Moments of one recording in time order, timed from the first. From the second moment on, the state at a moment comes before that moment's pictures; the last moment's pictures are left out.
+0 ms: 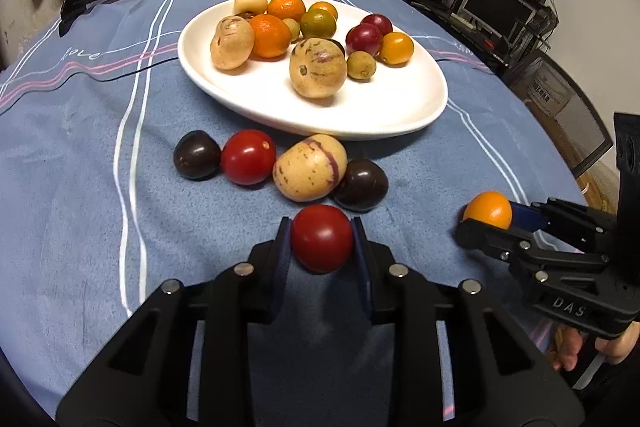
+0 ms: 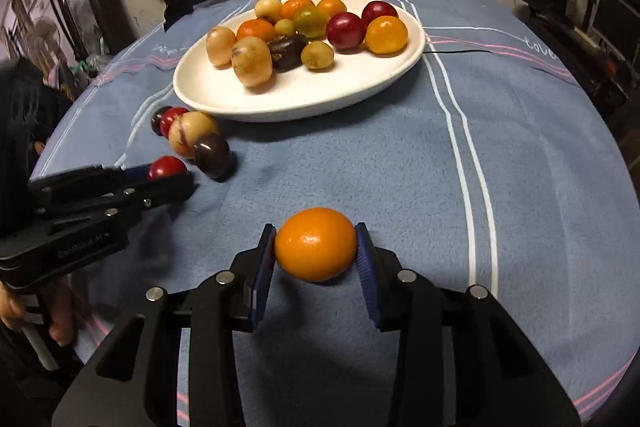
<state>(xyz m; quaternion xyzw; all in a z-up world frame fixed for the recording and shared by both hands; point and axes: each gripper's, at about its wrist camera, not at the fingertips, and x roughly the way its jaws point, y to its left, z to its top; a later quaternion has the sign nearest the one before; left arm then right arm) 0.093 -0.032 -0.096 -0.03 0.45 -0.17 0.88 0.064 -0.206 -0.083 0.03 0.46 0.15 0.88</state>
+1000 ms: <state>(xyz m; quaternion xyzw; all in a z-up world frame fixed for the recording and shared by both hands) 0.193 -0.013 -0.042 -0.04 0.44 -0.14 0.89 0.187 -0.195 -0.038 0.02 0.42 0.15 0.90</state>
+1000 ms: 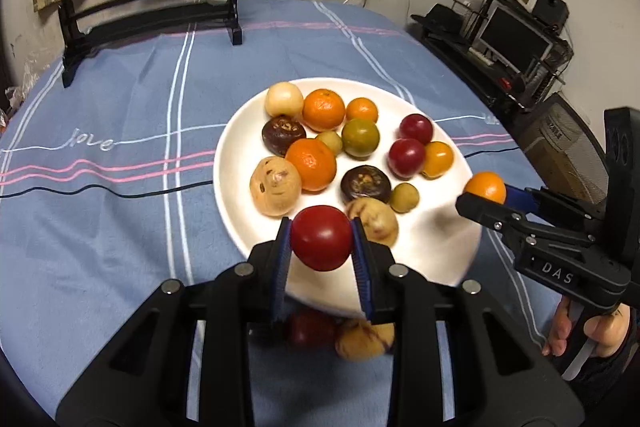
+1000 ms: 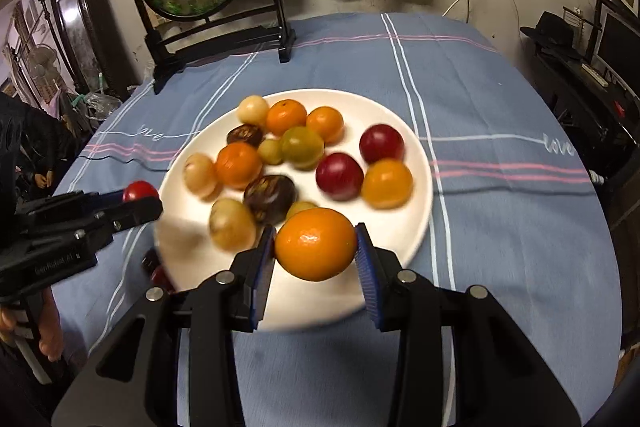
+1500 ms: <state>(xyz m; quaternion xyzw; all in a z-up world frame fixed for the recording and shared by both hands) 0.192 -0.004 -0.020 -0.05 0.40 -0.14 0.90 0.206 -0.204 -0.041 0.03 0.42 0.13 0.90</state>
